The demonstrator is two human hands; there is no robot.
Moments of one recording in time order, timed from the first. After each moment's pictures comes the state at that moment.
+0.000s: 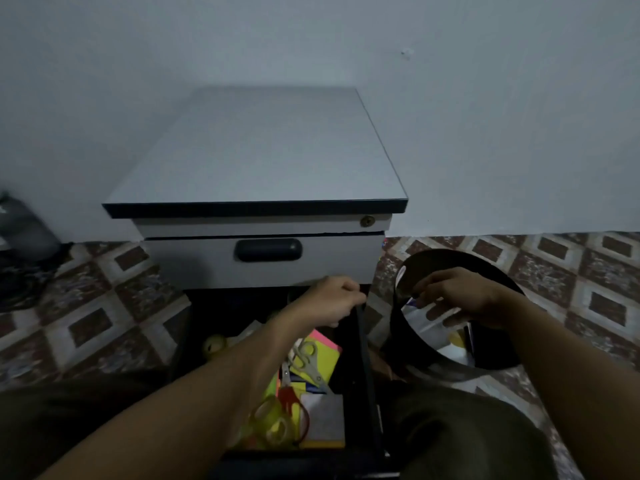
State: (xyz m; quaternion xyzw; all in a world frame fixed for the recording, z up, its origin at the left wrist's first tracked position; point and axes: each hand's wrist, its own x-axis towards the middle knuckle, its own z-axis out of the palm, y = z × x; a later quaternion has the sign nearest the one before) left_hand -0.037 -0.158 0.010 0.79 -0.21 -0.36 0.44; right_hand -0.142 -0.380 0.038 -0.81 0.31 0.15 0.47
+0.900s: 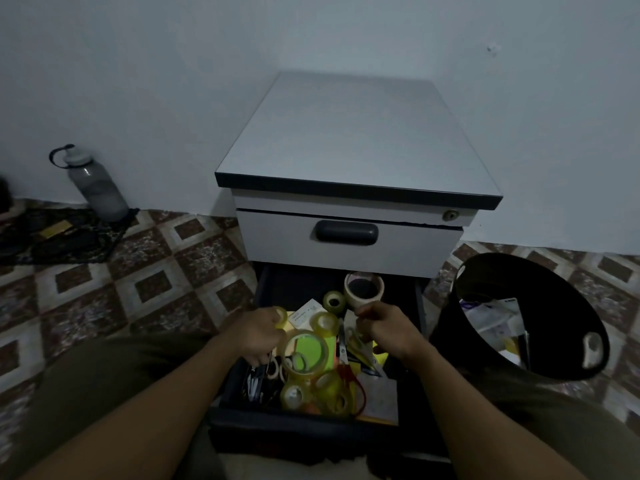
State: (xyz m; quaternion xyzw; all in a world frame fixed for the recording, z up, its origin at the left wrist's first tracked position) left_hand -0.007 0.056 -0.052 0.88 -0.07 -0.37 0.28; right_hand -0.100 -0.181 -0.041 -0.82 0.22 0.12 0.51
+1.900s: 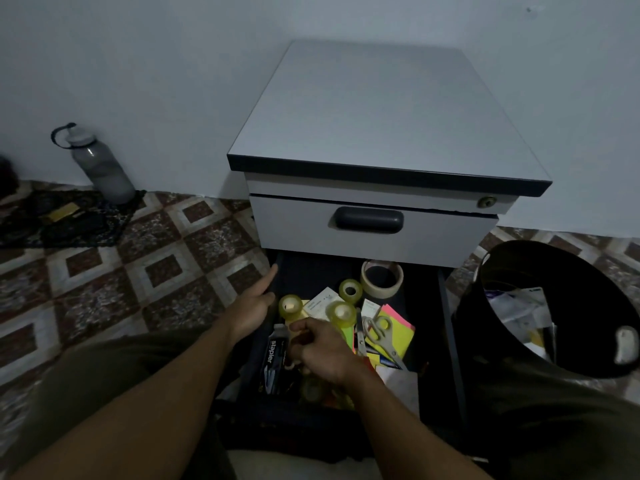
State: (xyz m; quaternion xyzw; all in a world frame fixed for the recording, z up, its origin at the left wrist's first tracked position) left_hand 0.036 0.090 -0.103 0.83 -0.05 -0.24 0.50; right_hand -0.078 -0.057 -0.082 -0.78 0.16 0.21 0.57
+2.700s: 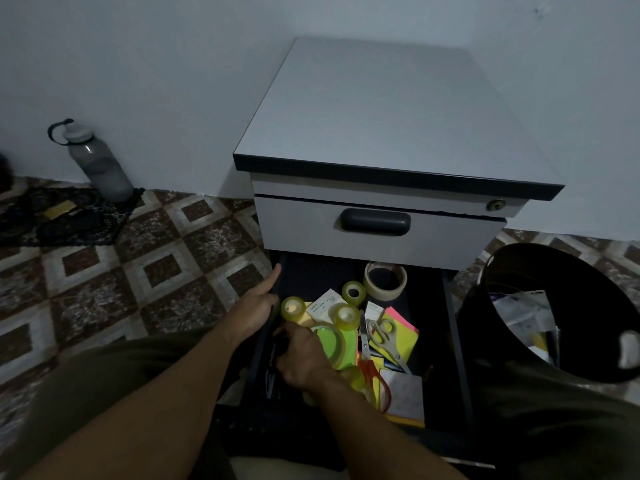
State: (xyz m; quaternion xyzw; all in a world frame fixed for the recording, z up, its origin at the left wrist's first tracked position) left_hand 0.042 0.090 -0.108 0.81 -0.04 -0.24 0.53; right_hand -0.058 -0.018 -0.110 -0.88 0.11 0.16 0.44
